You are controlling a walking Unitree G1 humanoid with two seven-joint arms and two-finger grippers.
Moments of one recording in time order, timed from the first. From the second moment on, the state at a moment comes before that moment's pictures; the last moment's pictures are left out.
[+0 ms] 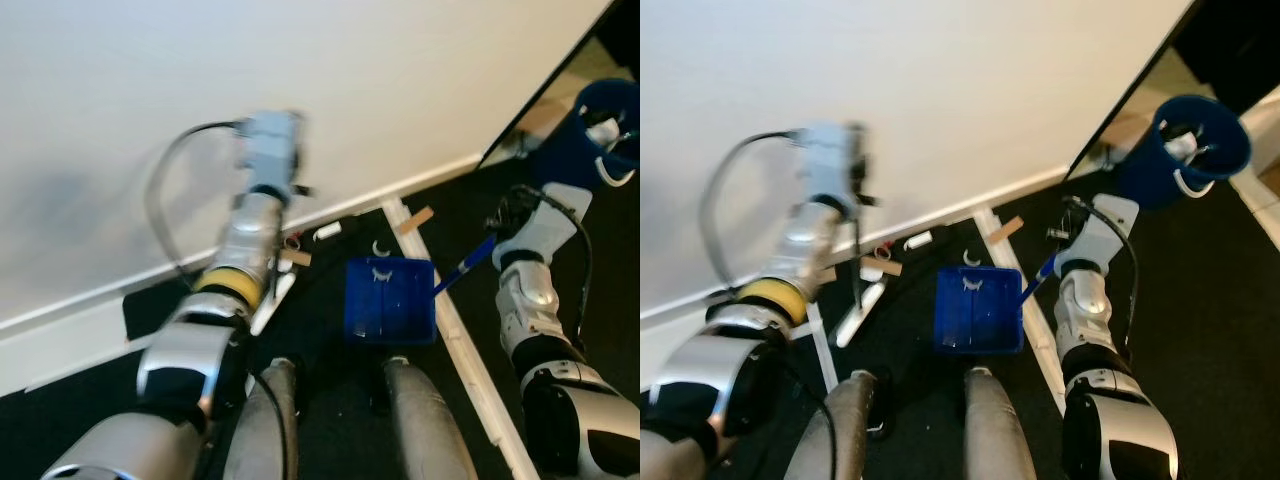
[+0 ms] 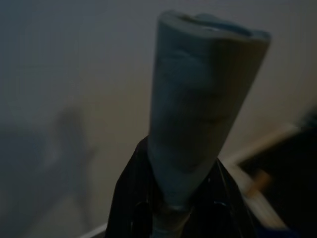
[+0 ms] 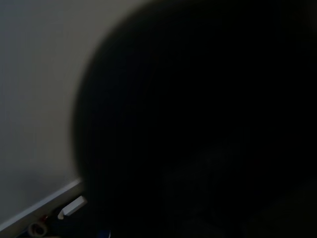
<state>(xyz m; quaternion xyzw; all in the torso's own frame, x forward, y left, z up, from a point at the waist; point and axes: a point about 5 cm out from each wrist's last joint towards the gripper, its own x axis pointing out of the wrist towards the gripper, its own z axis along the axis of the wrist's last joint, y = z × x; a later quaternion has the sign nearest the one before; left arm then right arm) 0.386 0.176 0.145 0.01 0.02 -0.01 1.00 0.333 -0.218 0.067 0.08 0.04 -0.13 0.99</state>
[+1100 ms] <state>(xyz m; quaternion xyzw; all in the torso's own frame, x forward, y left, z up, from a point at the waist) 0.330 0.255 0.112 -0.03 0.03 0.13 0.99 0.313 -0.235 0.042 0.11 0.09 -0.11 0.98</state>
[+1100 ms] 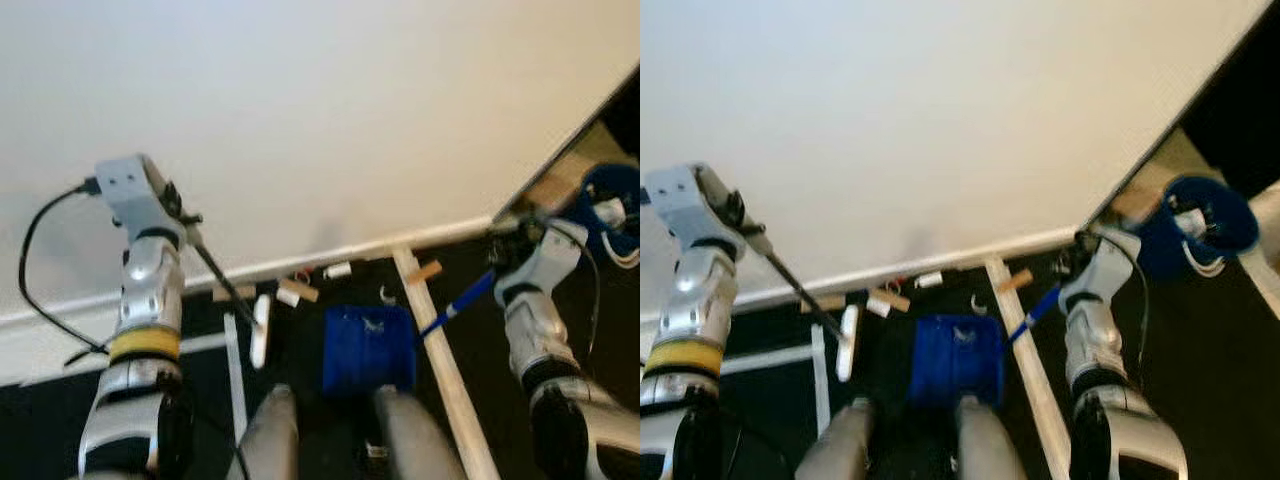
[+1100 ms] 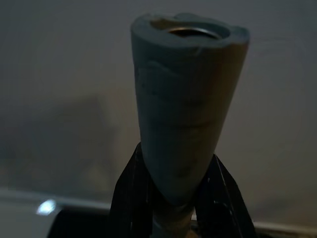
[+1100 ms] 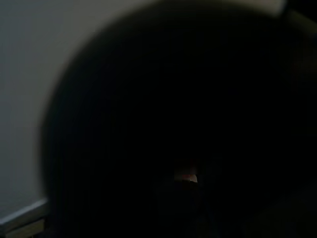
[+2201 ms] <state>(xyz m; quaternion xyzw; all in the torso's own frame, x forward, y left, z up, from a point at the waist) 0.325 0.250 0.109 -0.02 0.07 0.15 0.99 0.311 -0.238 0.046 0.12 0.07 -0.09 0.99</state>
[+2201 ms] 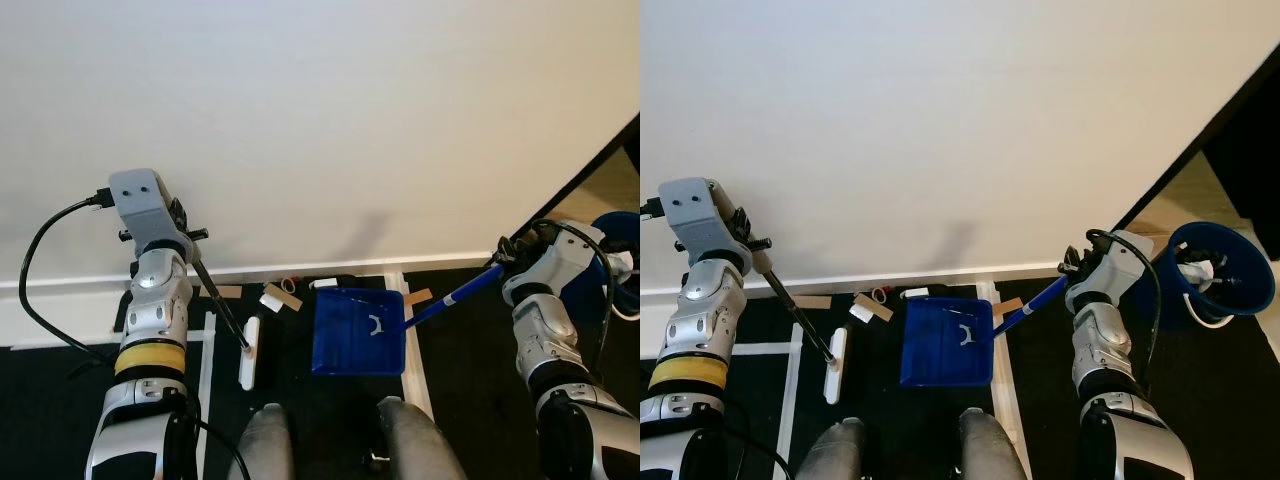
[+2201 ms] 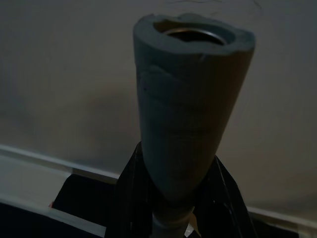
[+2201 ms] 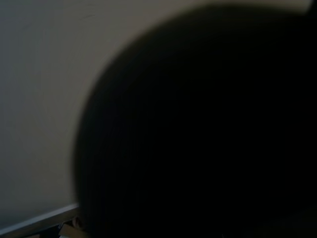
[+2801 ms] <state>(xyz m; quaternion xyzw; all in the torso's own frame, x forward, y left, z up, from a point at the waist) 0.328 0.235 0.103 -0.01 0.09 0.12 0.99 0.300 -0.243 0.039 0.13 0.06 -0.10 0.99</state>
